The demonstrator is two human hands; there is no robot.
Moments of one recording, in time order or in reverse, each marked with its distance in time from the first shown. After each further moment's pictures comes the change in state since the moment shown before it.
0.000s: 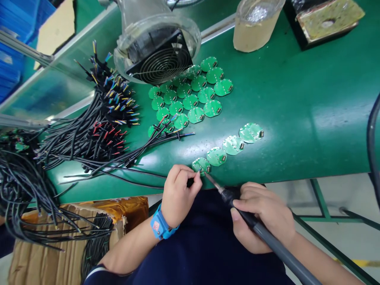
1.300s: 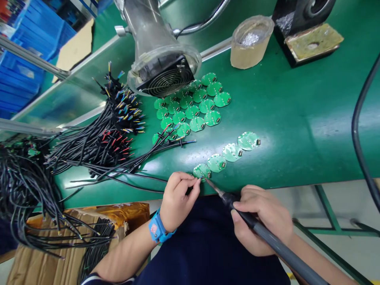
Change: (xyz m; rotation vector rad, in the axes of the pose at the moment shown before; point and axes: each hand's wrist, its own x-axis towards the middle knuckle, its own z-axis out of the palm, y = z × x) left_hand -0.005 -0.009 -0.005 -0.081 0.023 0.103; right_hand 0.002 0.005 0.000 0.097 0.023 0.035
